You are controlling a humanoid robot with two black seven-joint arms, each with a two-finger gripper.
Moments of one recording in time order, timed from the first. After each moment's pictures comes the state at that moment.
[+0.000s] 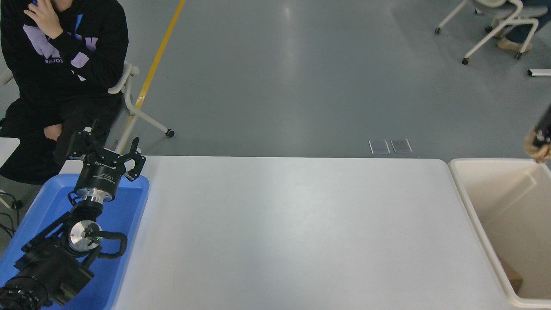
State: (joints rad) left arm -0.57 0.28 -0.89 -0.47 -0.07 -0.58 -0.49; right arm 1.80 -0.88 -1.33 1.13 -0.06 0.27 -0.06
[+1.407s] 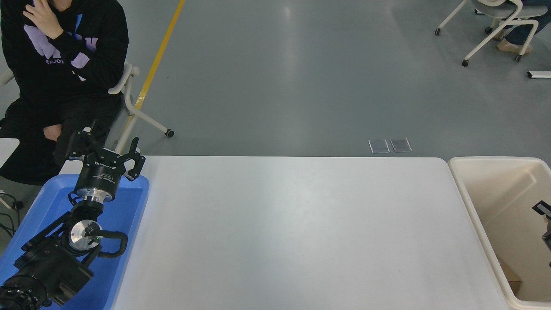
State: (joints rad) left arm -0.57 0.28 -0.89 -0.47 -0.07 -0.59 -0.49; right arm 0.66 -0.45 -0.66 0.05 -0.06 -0.04 -0.06
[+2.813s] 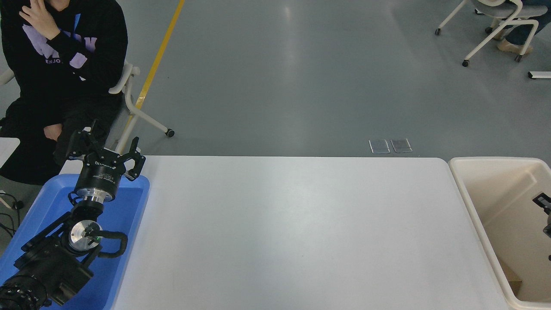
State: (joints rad) left arm -0.57 0.28 -0.89 -0.47 -0.07 -0.59 -0.49; right arm 0.78 -0.55 -0.67 0.29 -0.06 -0.12 -0.07
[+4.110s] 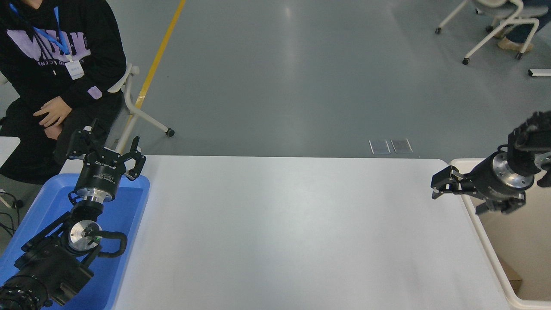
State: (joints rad) left arm -0.57 0.28 -0.89 -0.47 -0.07 -0.59 -0.49; right arm 1.97 -0.41 -1.31 1.26 -0.05 0.67 -0.06
